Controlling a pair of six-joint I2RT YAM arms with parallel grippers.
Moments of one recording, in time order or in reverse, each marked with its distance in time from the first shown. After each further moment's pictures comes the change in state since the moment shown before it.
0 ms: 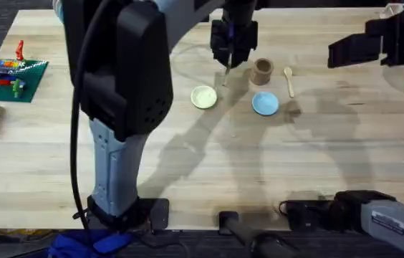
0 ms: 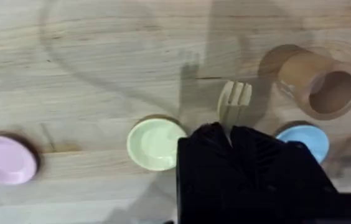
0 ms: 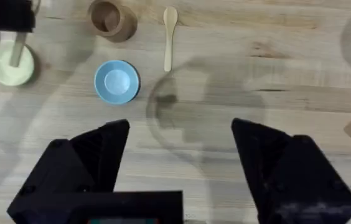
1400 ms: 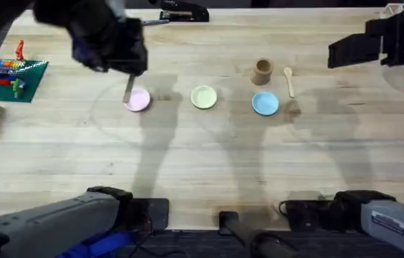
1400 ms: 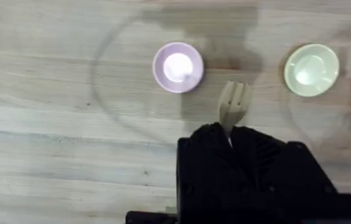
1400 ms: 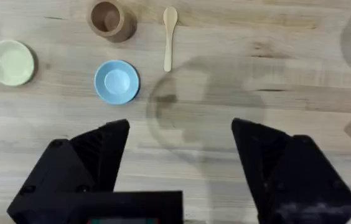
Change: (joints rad) left arm 0.412 -0.810 -0.633 -0.045 -0.049 0.317; right arm 0.000 0.000 0.000 0.000 0.000 0.000
